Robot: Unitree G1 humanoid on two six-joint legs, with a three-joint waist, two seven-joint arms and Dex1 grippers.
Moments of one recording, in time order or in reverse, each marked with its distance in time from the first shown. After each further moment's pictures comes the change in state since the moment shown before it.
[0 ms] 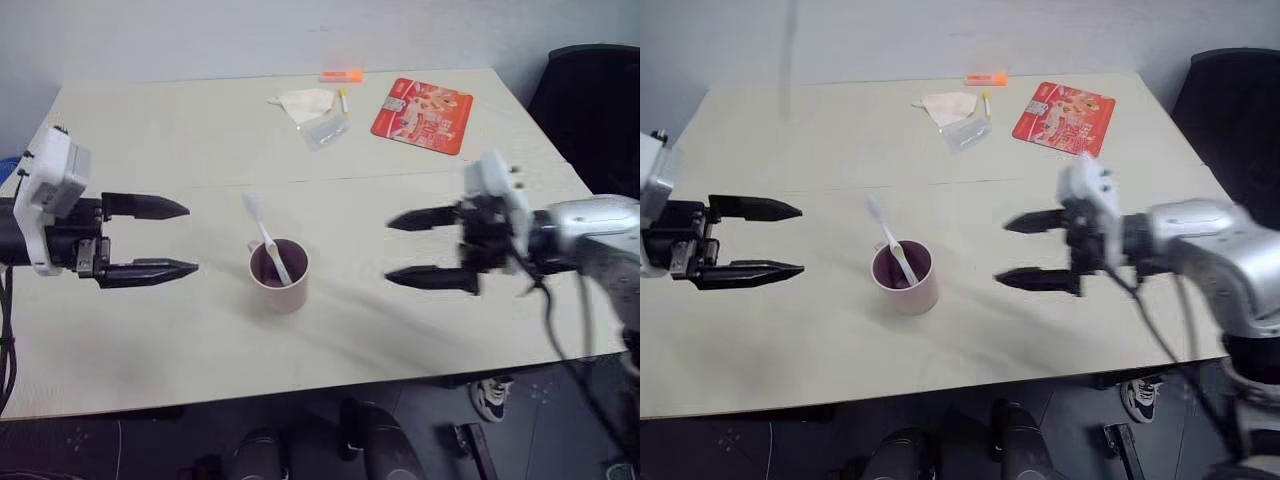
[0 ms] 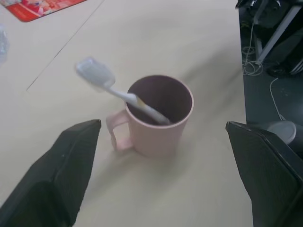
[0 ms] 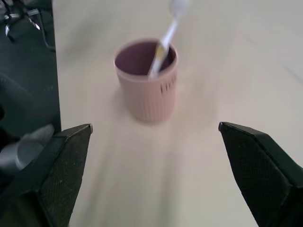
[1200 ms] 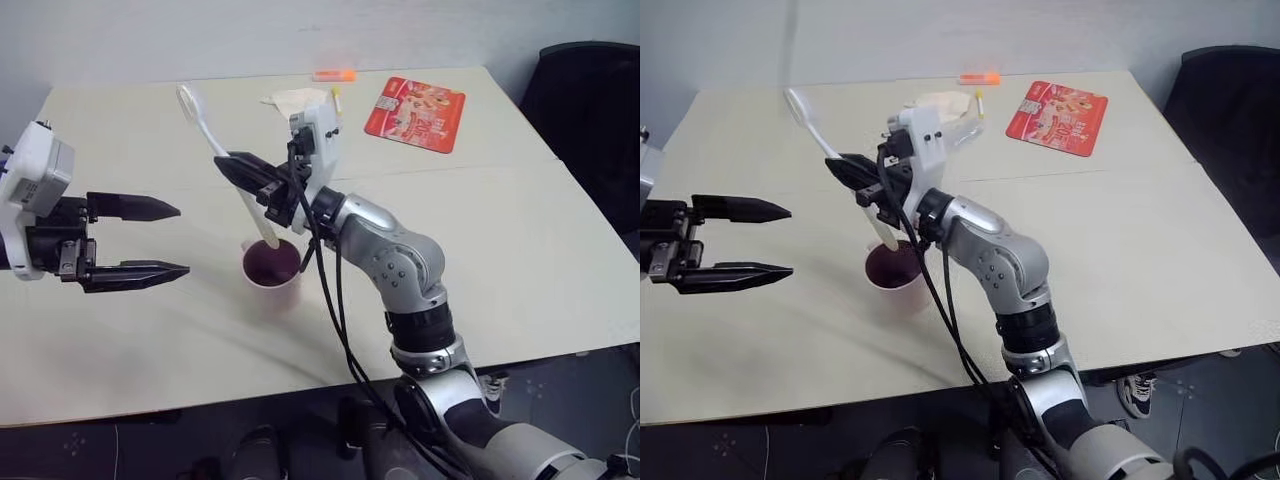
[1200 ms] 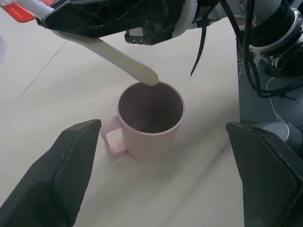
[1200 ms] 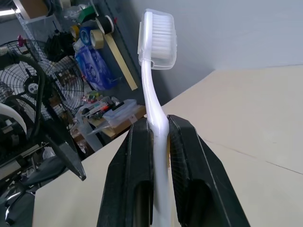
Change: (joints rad) left arm -0.084 0.023 -0.011 -0.062 -0.074 0.082 0.059; right arm -0.198 1.198 0.153 0.207 -0.207 -0.176 -0.794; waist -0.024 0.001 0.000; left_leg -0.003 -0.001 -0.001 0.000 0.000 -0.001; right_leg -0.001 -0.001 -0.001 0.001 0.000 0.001
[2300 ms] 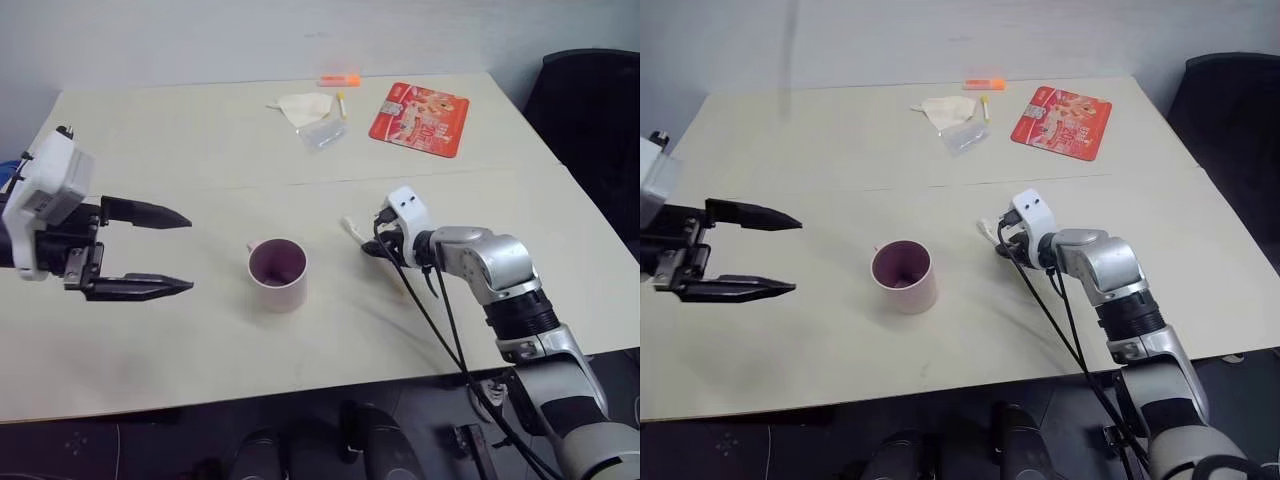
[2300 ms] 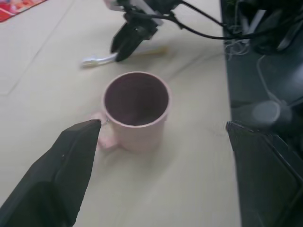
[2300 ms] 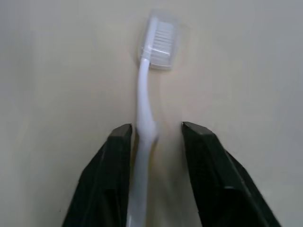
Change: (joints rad) left arm -0.056 0.024 -0.129 0.034 0.046 -0.125 -0.043; right arm 0.041 -0.589 0.101 0.216 -0.231 0.279 0.106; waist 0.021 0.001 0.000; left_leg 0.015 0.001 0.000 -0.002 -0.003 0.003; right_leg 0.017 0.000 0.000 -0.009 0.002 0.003
